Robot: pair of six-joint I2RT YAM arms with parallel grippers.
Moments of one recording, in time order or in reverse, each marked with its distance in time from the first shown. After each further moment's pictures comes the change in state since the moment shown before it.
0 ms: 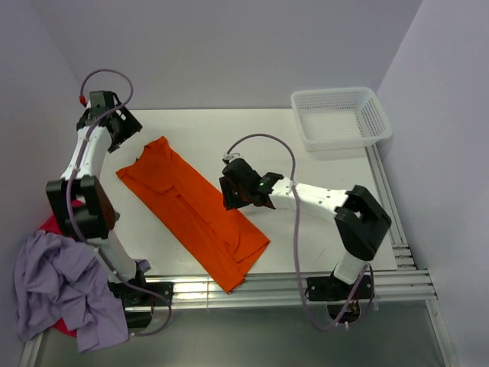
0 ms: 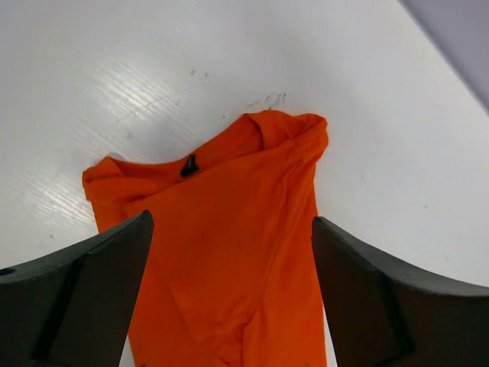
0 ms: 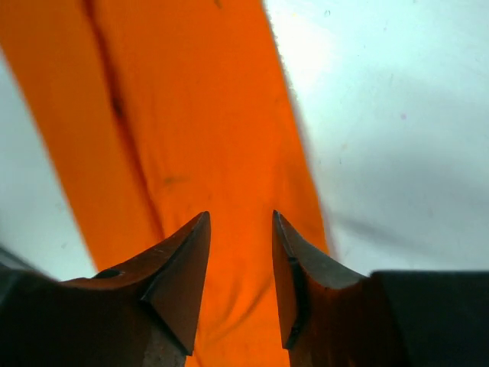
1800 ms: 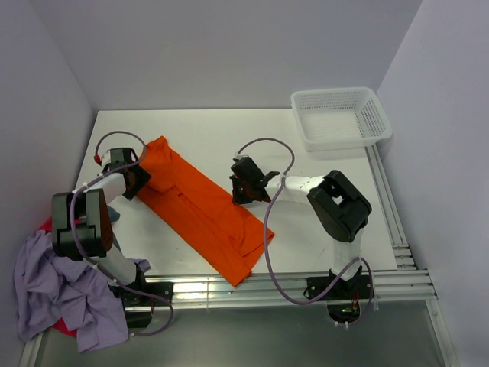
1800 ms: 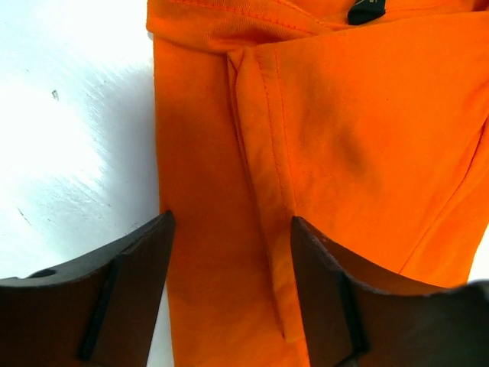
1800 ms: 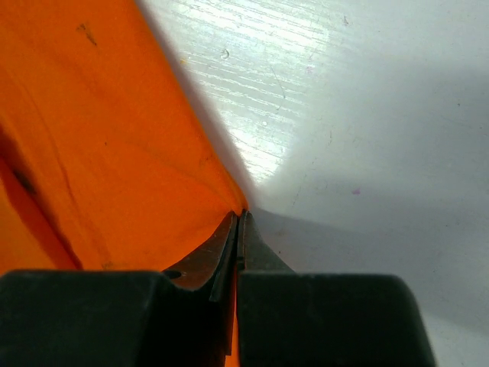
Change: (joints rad) left arm -0.008 -0.261 -0.828 0.465 -0.055 -0.204; right arm -0.163 0.260 -0.032 0.231 -0.094 0.015
